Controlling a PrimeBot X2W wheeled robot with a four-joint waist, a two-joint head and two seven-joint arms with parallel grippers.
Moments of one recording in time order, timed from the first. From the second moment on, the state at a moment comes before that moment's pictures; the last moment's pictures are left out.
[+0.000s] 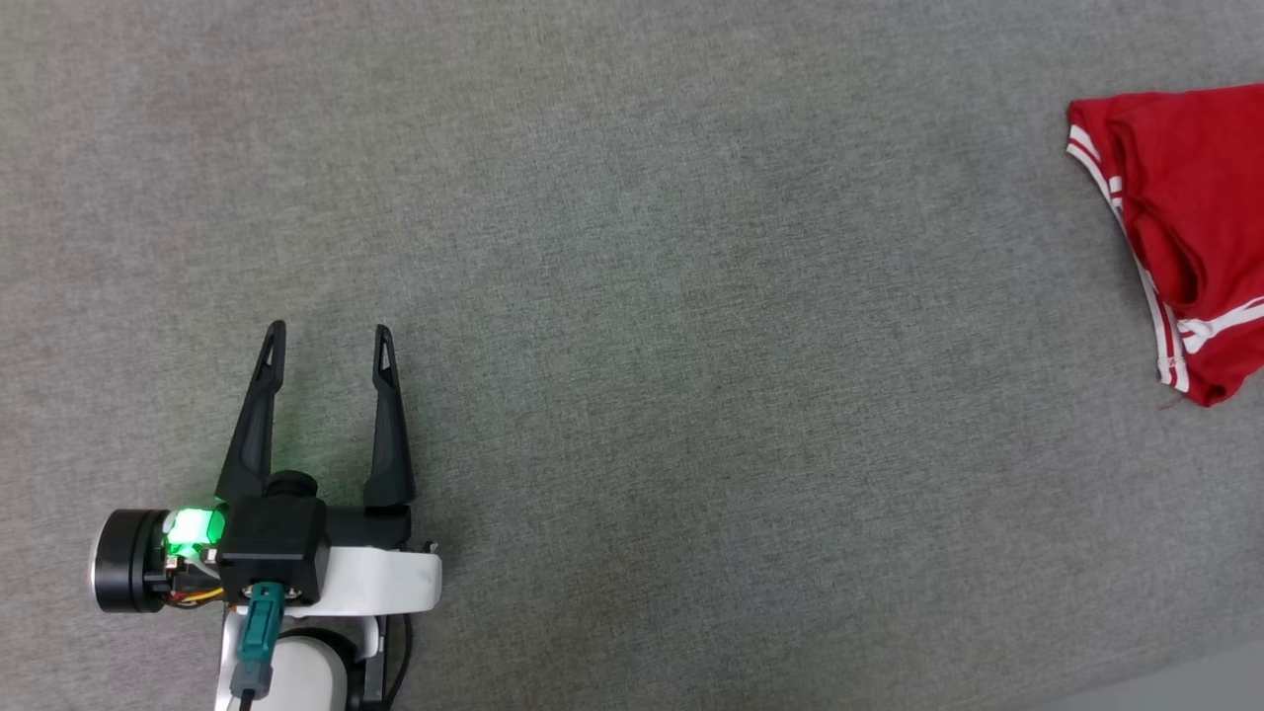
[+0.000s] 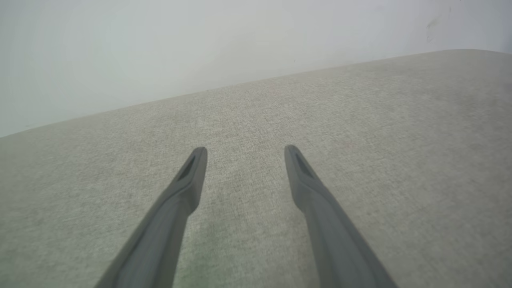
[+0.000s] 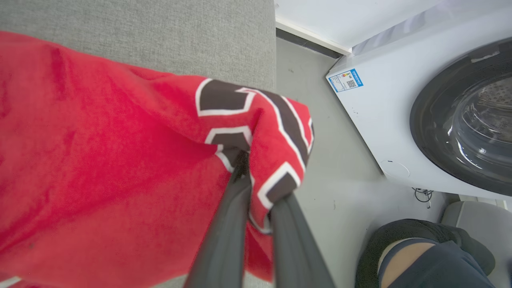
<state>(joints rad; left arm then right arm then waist) -0.11 0.15 -0.12 -0.13 0.02 0.16 -0.26 -1.08 -0.89 0.78 0.78 0.66 0.13 0.30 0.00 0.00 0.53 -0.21</state>
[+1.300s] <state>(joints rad) 0.10 0.08 -0.13 -0.07 -0.04 0.20 -0.26 -0.52 -0.27 0.12 0.22 0.09 0.13 -0.26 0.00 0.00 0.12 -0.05</state>
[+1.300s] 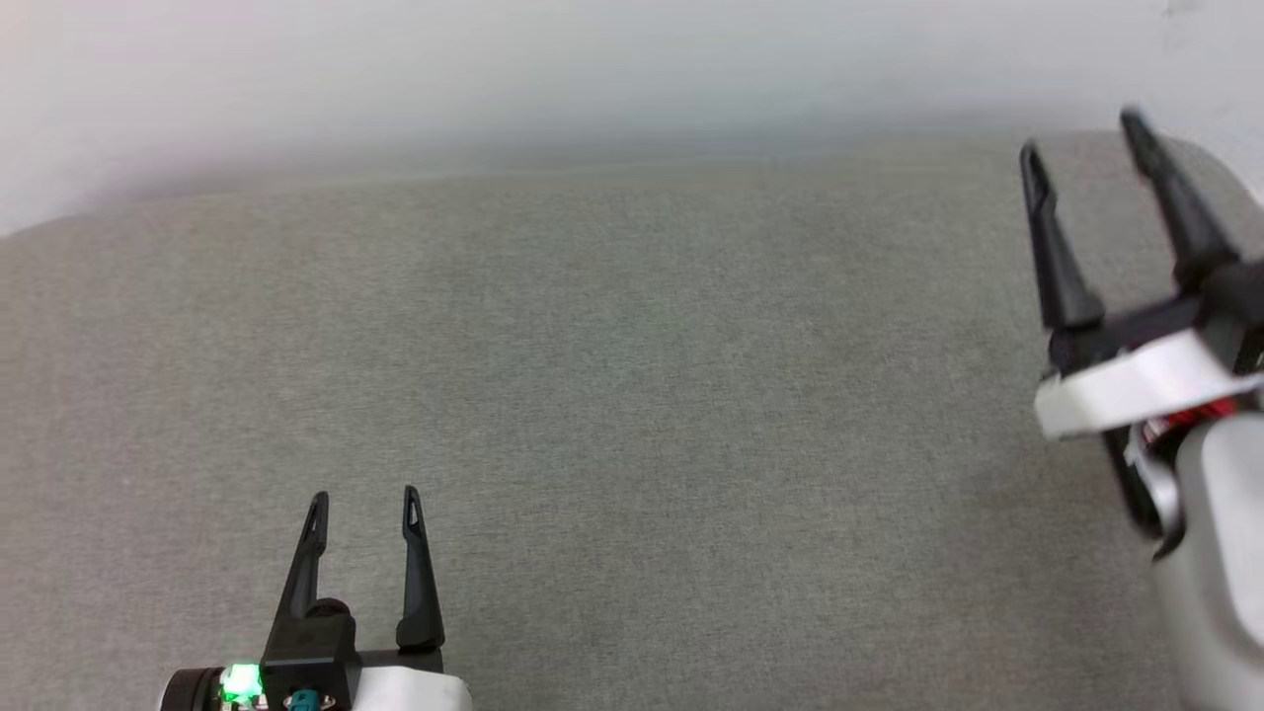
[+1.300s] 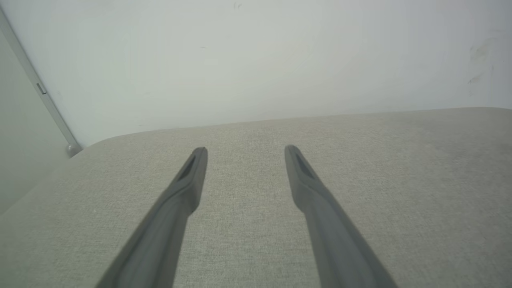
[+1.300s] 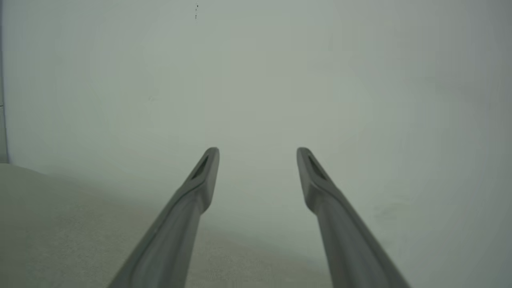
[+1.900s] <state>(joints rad) 0.17 0.07 -0.10 -0.04 -0.05 0.17 -0.26 -0.02 -0.10 0.00 0.09 0.09 0.13 -0.26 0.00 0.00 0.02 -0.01</state>
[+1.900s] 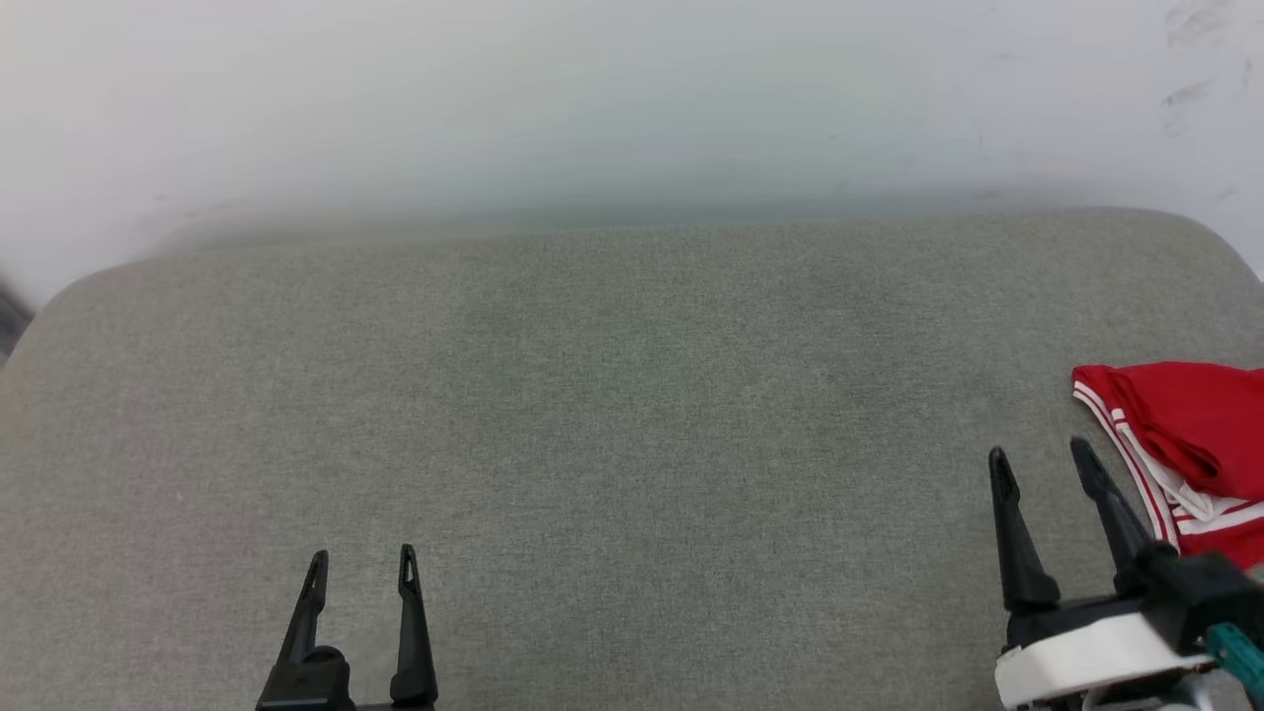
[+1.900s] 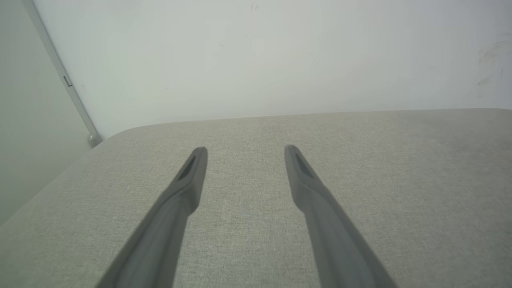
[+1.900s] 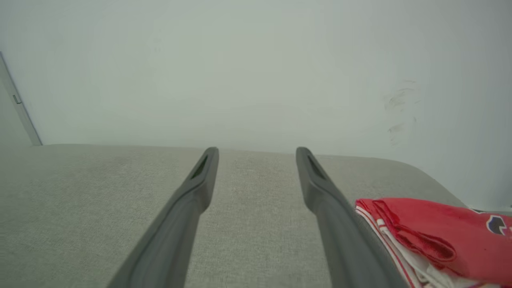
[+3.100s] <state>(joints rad) 0.19 0.06 -0.07 0.05 -0.30 0.08 -0.22 0.14 -0.06 -0.02 0.10 0.35 0.13 -0.22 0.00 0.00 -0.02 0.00</state>
